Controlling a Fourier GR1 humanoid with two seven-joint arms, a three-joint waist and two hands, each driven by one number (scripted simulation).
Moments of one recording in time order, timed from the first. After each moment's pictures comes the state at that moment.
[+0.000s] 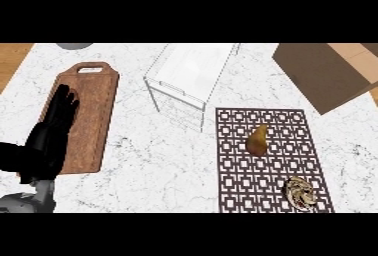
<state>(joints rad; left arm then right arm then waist) -0.09 0.44 -0.19 -1.66 0.27 0.40 0.07 0.93 -0.36 0.05 -2.37 0.37 -0.47 0.36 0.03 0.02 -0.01</state>
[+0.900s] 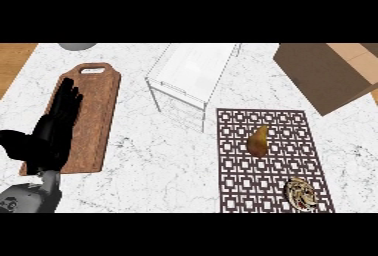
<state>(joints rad) -0.15 0.41 -0.18 -1.63 0.25 0.39 0.10 0.54 -0.41 0.26 -2.25 0.86 -0.25 1.08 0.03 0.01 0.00</state>
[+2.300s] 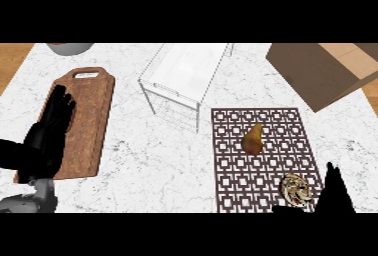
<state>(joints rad) -0.07 0.30 -0.05 -1.67 0.13 0.27 0.13 0.31 -0.11 0.25 -1.85 1.05 -0.27 0.96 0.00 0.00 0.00</state>
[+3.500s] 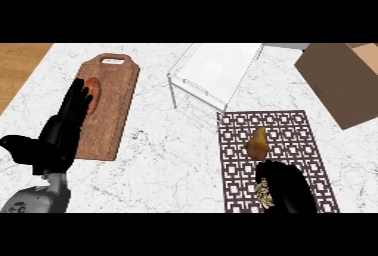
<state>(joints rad) -0.13 0.24 -0.07 -1.67 0.09 0.19 0.15 0.08 -0.33 0.53 -1.69 1.12 -0.05 0.44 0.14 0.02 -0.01</state>
